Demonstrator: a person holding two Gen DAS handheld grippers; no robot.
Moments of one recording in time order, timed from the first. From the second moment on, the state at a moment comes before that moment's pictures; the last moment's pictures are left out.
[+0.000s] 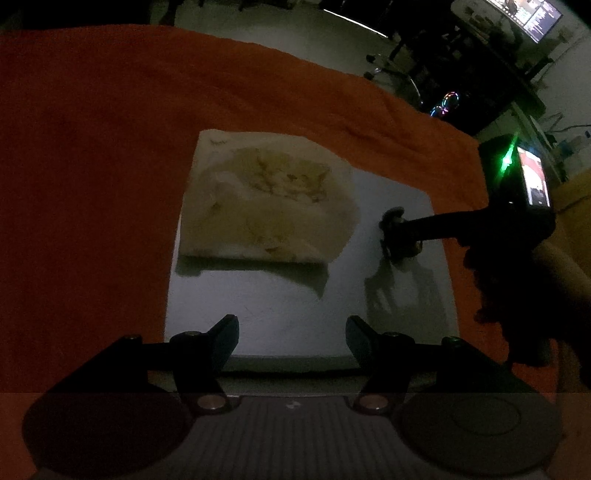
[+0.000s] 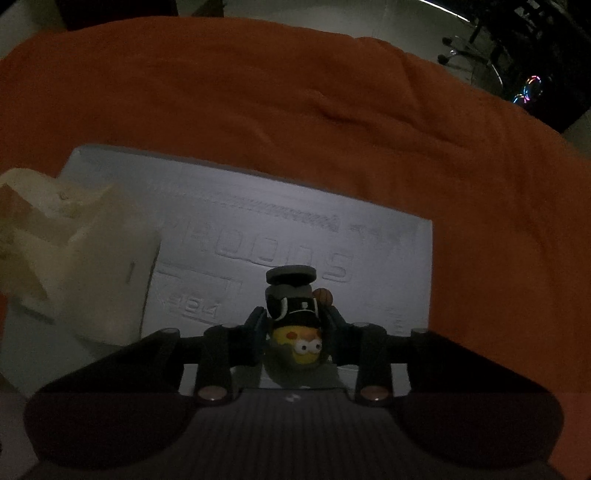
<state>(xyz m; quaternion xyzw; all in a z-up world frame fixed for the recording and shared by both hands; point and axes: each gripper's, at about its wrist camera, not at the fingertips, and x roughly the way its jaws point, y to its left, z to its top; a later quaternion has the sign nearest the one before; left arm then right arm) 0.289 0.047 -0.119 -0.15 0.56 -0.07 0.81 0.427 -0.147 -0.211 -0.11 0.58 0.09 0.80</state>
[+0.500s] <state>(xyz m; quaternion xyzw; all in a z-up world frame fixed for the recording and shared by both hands) 0.278 0.041 -0.122 -0.13 0.57 -0.07 0.81 0.411 -0.149 -0.194 -0.08 0.59 0.09 0.80</state>
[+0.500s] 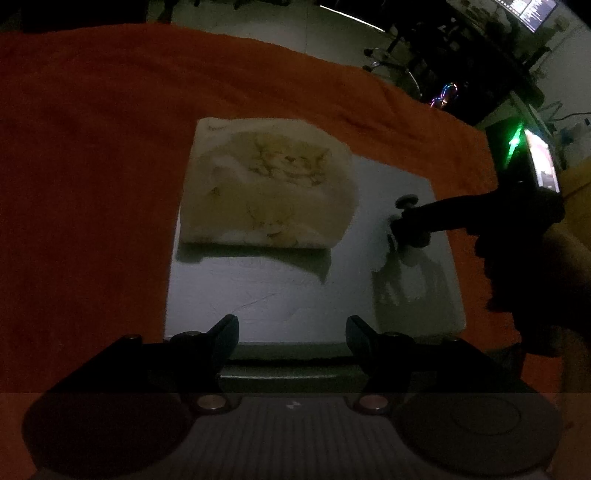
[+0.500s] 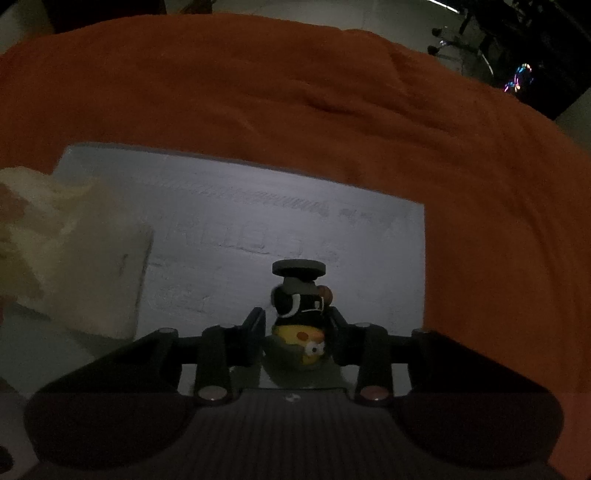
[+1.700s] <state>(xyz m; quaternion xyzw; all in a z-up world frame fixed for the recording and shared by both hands) 0.191 0.058 -0.031 -0.09 0.48 -0.02 0.87 0.175 -0.144 -0.048 -0.06 0.54 0.21 0.81</state>
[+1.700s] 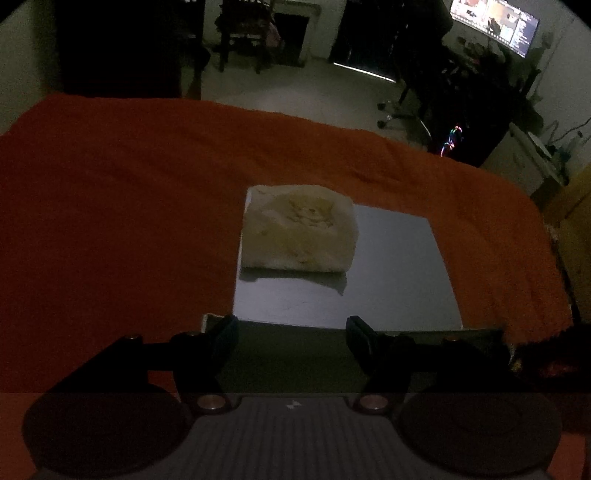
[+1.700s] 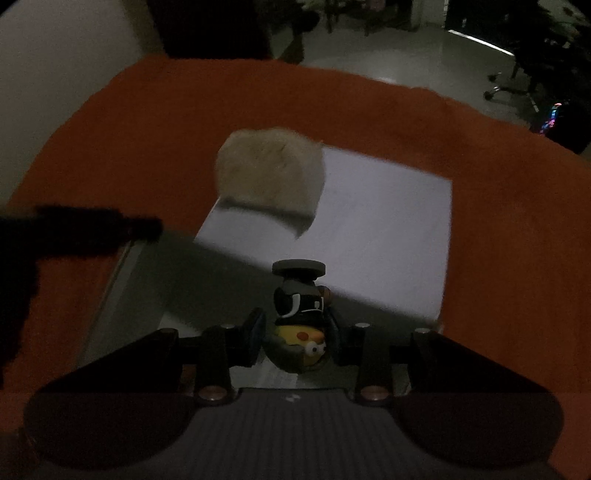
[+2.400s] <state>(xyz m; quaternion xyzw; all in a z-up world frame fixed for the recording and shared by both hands) 0.186 0.060 -0.047 -0.08 0.50 -0.02 0.86 0.099 -0.069 -0.171 -0.20 0.61 0.29 0.71</state>
